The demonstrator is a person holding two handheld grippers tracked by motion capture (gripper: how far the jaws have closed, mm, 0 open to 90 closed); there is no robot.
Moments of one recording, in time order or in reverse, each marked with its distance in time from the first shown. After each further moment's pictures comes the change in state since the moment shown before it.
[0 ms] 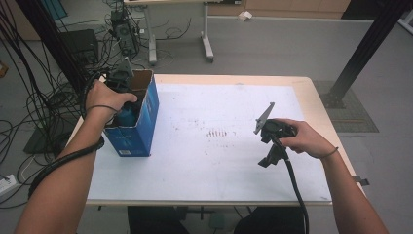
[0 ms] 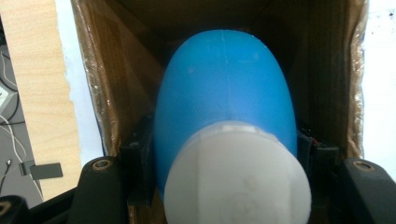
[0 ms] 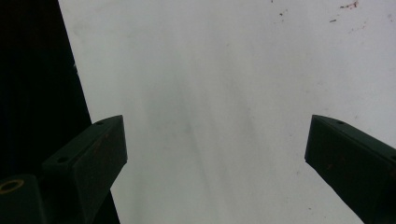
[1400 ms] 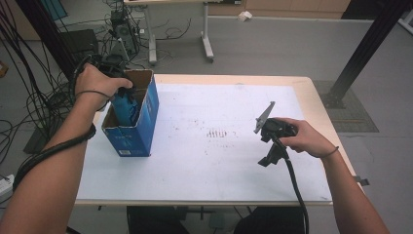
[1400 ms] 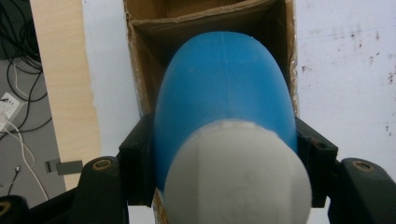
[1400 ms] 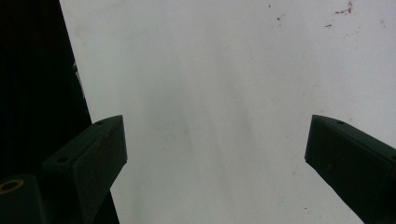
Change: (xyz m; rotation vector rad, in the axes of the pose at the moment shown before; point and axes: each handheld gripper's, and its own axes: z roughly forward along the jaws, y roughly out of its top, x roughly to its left) left arm 0.001 0.005 -0.047 -0.039 0.002 0.013; right arm 0.000 0.001 -0.003 -0.011 -0.012 -0.019
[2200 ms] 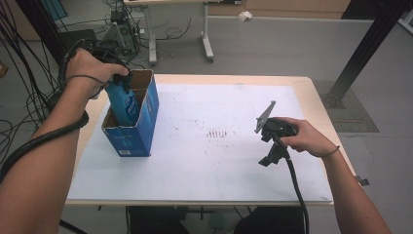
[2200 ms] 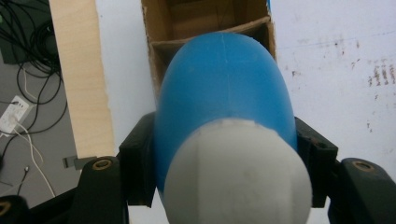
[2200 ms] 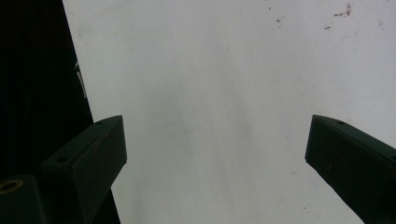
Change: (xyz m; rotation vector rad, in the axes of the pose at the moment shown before) left arm 0.003 0.008 -0.038 -0.012 0.001 0.007; right arm 0.000 0.000 -0.002 -0.007 0.004 -0.004
